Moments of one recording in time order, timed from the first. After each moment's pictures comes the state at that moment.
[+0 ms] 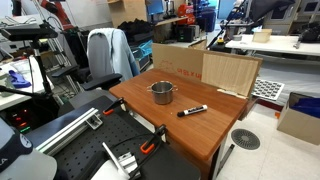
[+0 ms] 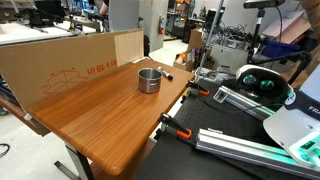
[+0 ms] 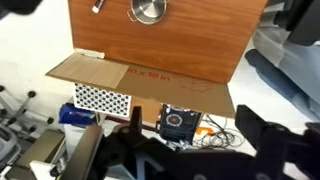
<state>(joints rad) 0.06 -0.33 0.25 -2.11 -0.15 2.03 0.14</state>
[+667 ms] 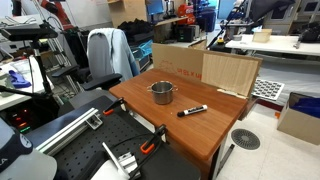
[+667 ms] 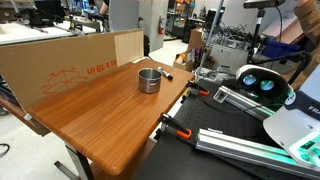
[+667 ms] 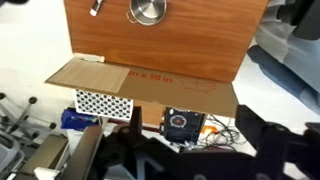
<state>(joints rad) 0.06 -0.33 0.22 -2.16 -0.14 2.09 0.16</state>
